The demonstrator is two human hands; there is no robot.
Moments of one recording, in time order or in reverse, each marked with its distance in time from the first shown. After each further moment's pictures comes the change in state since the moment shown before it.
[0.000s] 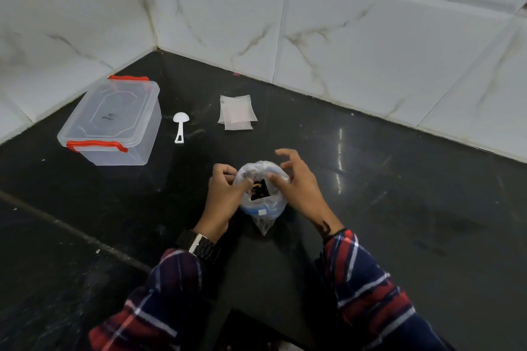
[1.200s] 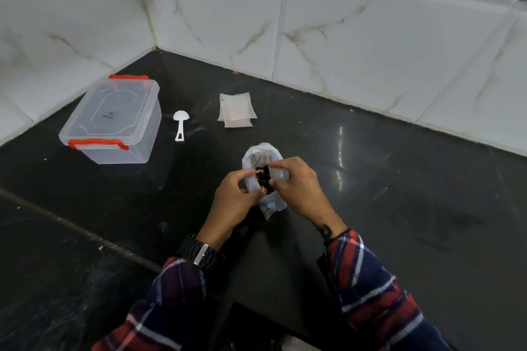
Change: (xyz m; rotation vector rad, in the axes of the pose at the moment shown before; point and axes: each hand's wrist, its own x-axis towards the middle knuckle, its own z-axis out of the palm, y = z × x) left_hand -0.025 0.005 0.000 0.158 -0.189 0.058; right_hand -0.025 -0.031 -0.005 -0.173 0.026 -0.025
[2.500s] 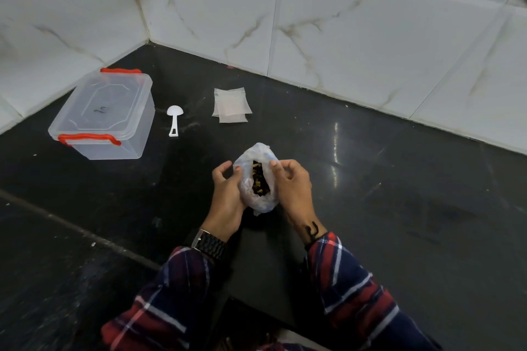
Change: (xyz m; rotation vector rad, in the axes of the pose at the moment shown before) left_hand 0.011 -0.002 0.018 -0.770 0.144 -0.267; right_hand 0.003 0.023 0.035 0.469 0.249 0.284
